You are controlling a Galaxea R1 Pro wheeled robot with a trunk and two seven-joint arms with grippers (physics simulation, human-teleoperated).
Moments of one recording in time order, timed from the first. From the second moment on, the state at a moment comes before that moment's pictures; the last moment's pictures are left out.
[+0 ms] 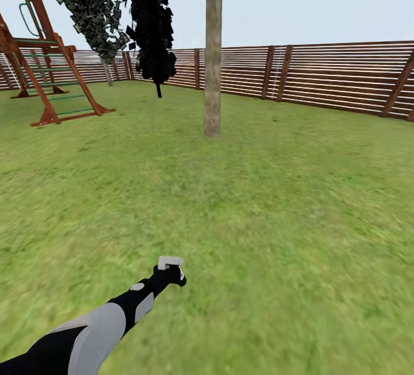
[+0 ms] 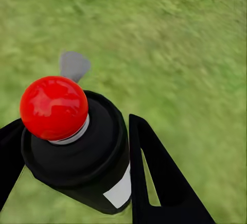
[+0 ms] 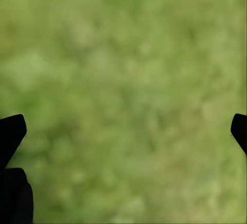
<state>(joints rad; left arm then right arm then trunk) -0.84 -0.09 0.20 -0.03 -0.17 -0.28 -0.29 -0.36 -0.22 -0.37 0.05 0.41 -0.22 -0.01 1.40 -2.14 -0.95</state>
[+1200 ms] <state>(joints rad) -0.84 -0.09 0.20 -0.03 -0.17 -0.28 -0.29 -0.36 -0.17 -0.37 0.05 0.41 -0.22 -0.02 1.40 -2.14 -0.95</state>
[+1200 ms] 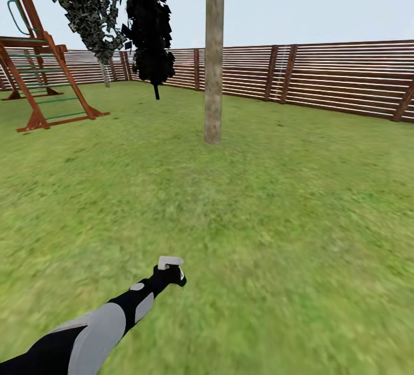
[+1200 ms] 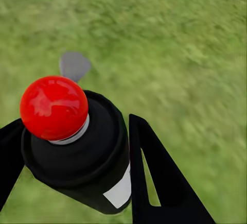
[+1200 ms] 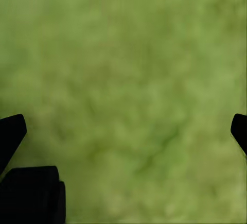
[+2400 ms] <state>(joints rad) -0.84 -0.09 0.20 -0.03 -0.17 -0.28 -0.29 -0.36 -0.17 -0.37 0.05 0.41 -0.22 -0.01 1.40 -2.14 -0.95</state>
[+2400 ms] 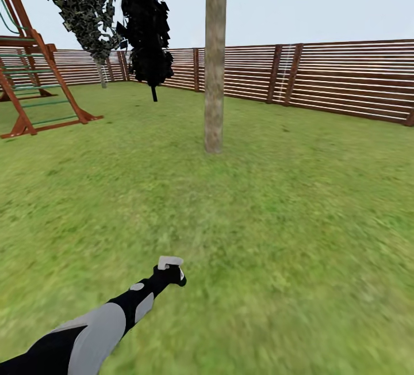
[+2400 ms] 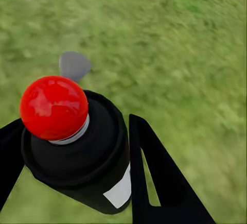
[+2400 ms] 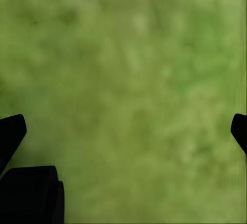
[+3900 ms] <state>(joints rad) -0.84 -0.09 0.20 -0.03 -0.17 -0.28 -0.29 -0.33 -0.17 -0.37 0.05 0.41 -0.22 -0.01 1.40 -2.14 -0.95</state>
